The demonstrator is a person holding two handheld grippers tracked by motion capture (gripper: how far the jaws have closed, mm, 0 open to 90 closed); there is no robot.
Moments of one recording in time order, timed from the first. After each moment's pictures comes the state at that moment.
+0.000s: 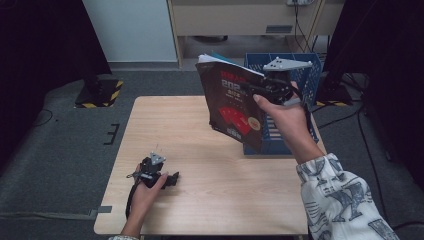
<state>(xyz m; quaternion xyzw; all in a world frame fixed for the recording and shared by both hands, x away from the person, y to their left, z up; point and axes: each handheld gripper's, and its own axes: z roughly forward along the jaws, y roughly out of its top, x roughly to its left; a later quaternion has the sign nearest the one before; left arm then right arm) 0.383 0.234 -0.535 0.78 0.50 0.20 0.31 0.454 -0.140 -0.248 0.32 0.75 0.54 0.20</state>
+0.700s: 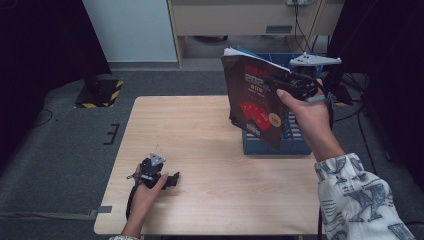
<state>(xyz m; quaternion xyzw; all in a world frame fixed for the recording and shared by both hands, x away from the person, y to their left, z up) 0.382 0.234 -0.537 0.78 0.50 0.20 0.32 0.458 -0.192 -0.242 0.36 0.73 0.53 0.23</state>
